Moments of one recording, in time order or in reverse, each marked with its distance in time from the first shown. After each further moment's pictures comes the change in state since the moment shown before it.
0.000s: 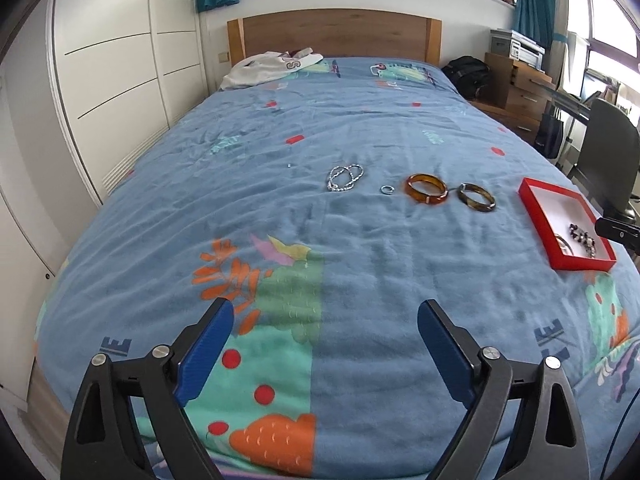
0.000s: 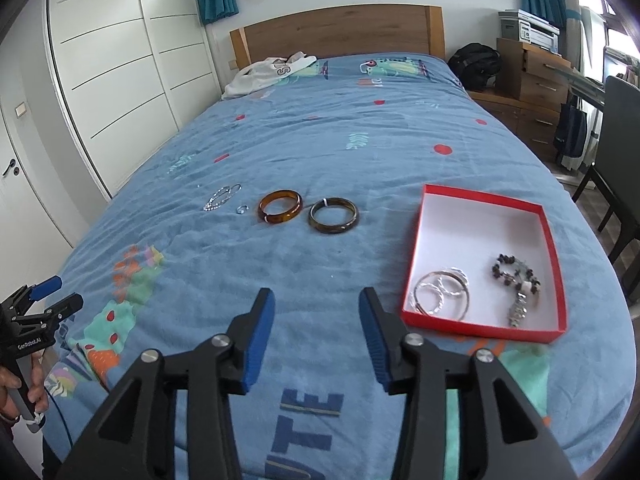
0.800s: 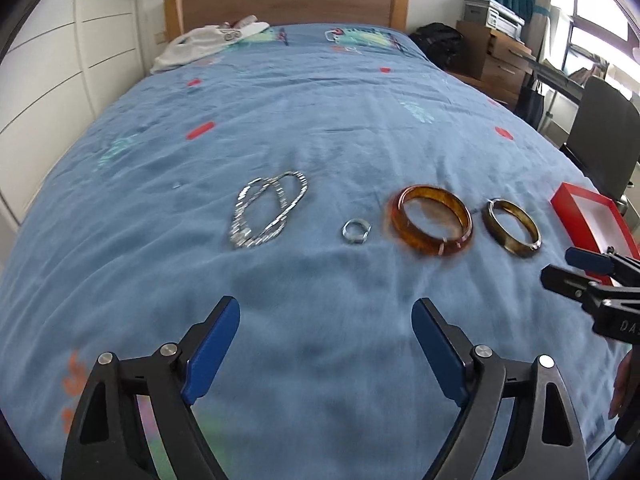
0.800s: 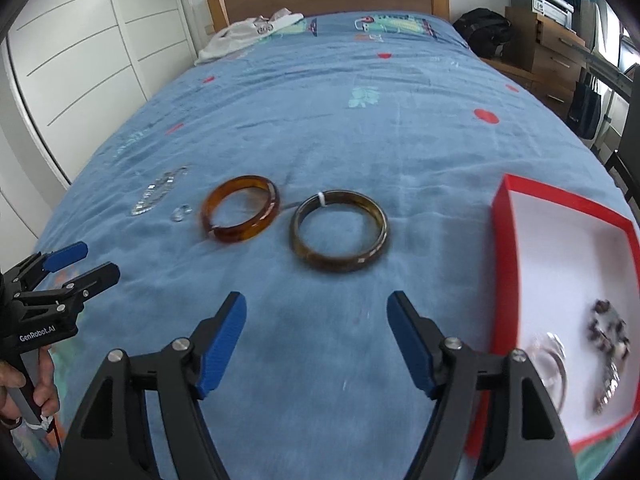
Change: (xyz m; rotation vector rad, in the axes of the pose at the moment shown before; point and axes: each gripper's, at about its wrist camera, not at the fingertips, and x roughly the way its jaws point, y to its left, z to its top) left arm 0.212 -0.055 0.094 0.088 0.093 -0.157; right arm 0.190 -0.006 0.045 0.025 0.130 -0.044
